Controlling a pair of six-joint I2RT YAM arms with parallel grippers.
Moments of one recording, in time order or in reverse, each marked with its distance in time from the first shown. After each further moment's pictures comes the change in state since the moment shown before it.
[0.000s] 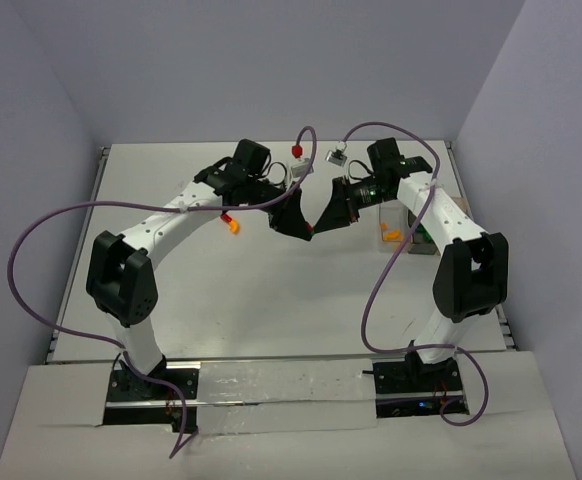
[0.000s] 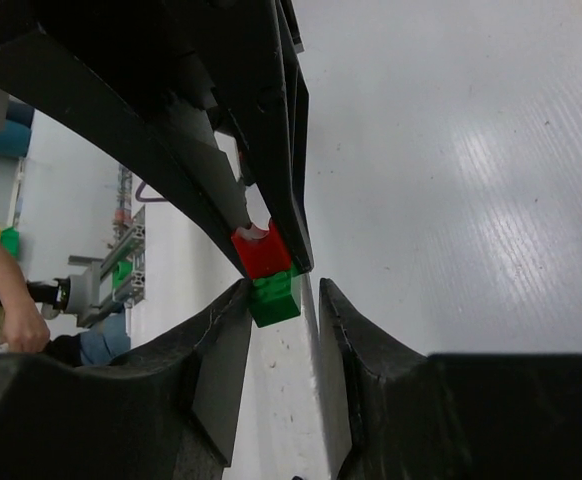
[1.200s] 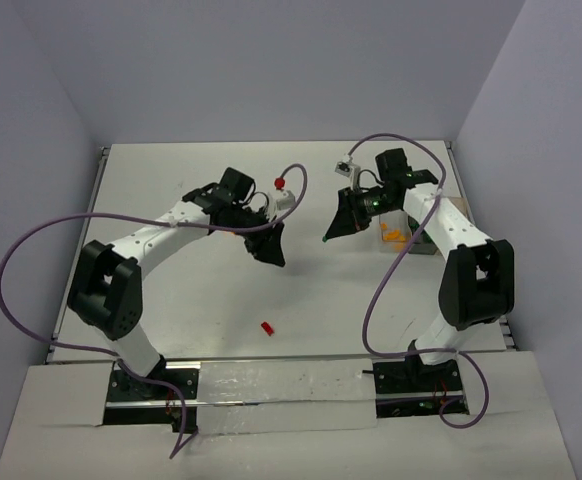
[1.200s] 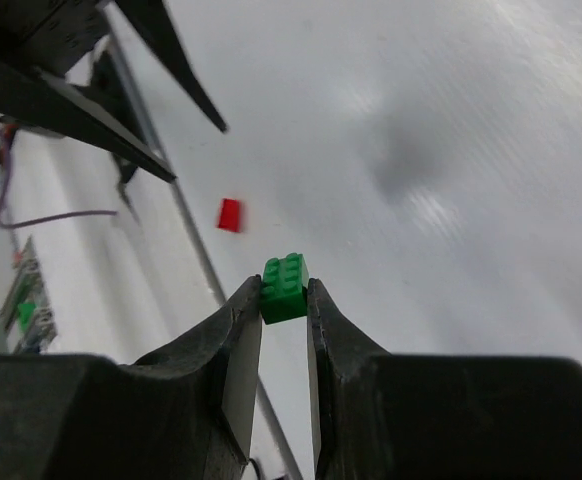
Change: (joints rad) left arm 0.043 -0.107 -0.266 -0.046 -0.205 0.168; right arm -0.028 -0.056 -0.140 0.123 0.291 0.056
